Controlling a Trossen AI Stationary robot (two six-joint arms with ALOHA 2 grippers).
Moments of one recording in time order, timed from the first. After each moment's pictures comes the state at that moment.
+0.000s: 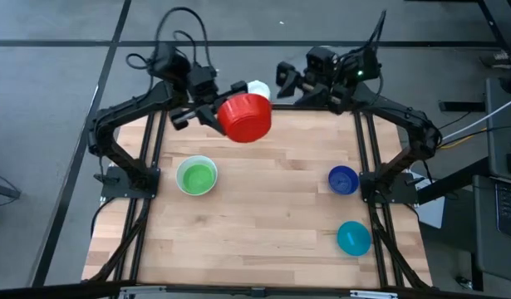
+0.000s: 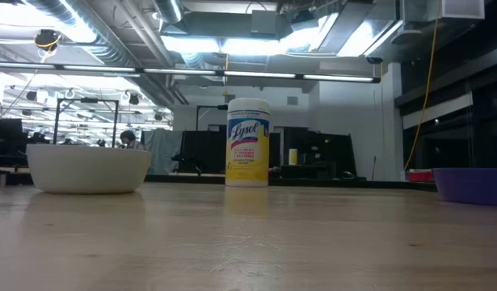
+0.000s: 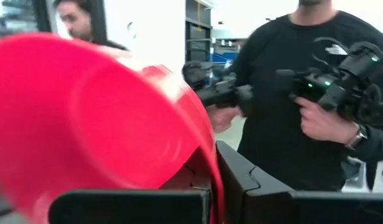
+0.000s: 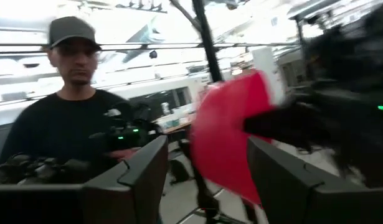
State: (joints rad) left arm 0.40 1.54 1.72 0.52 1.40 -0.66; right arm -0.44 1.59 1.64 0.72 -1.12 0.98
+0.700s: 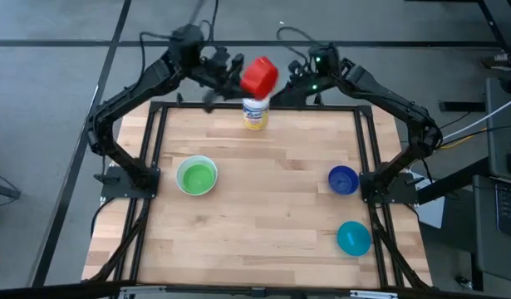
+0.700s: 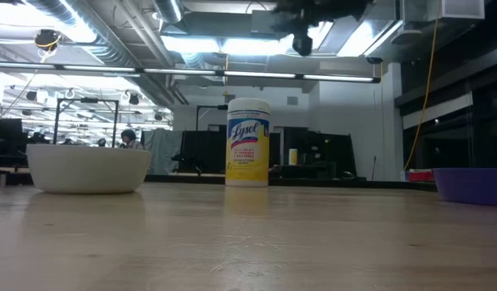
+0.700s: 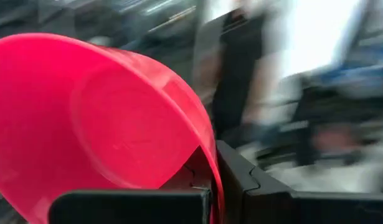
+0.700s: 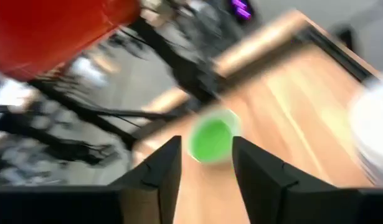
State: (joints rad) left arm 0.59 1.54 1.79 -0.33 0.96 -0.04; right arm -0.60 1.60 1.64 -0.55 -0.76 0.32
